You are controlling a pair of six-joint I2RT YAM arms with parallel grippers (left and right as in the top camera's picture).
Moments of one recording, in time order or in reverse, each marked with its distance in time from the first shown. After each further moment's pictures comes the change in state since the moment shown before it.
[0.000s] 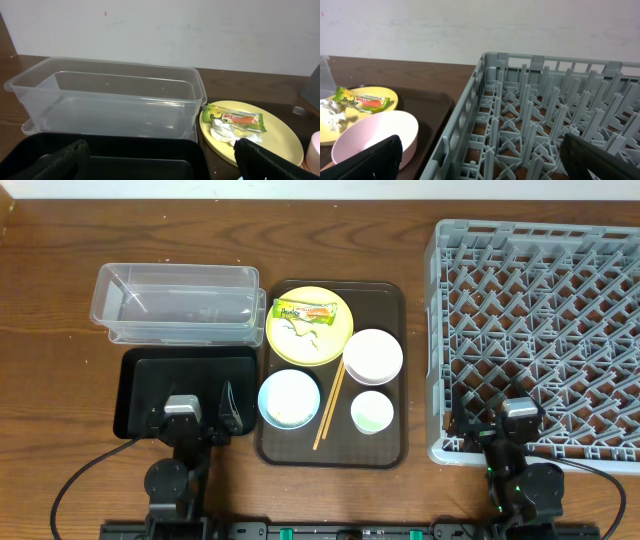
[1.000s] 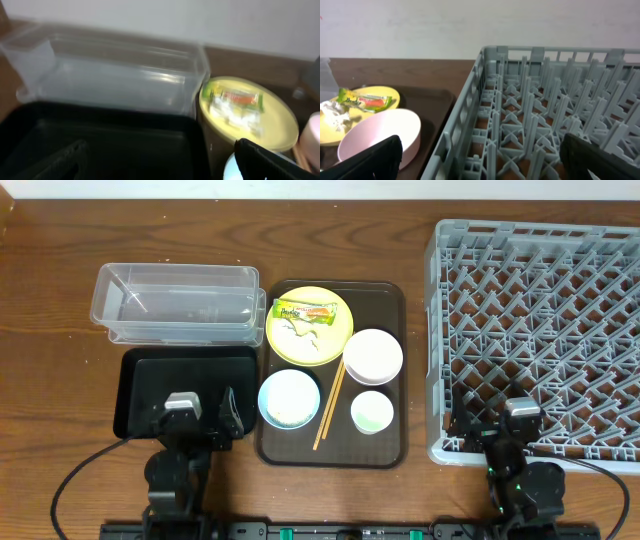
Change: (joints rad) left arm 0.000 0.082 0.077 -0.166 0.000 -0.065; right arm 0.000 0.000 0.032 -0.080 0.011 0.051
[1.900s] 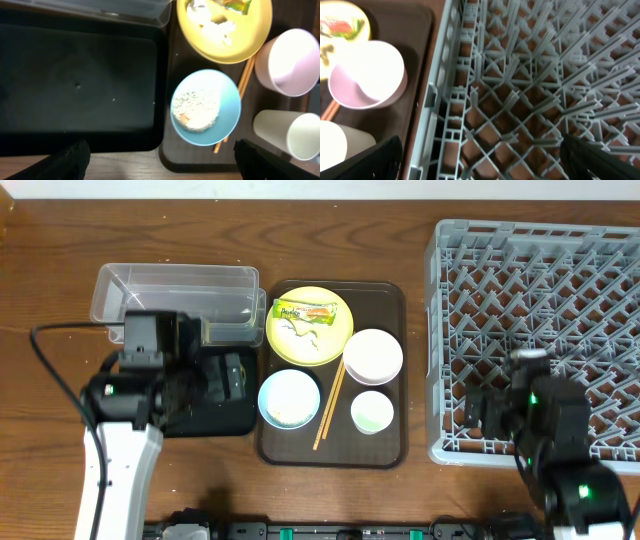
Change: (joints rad) left arm 0.000 1.059 1.027 -0.848 0.197 -0.011; right arm 0.000 0.737 0.721 -0.646 0.069 0.008
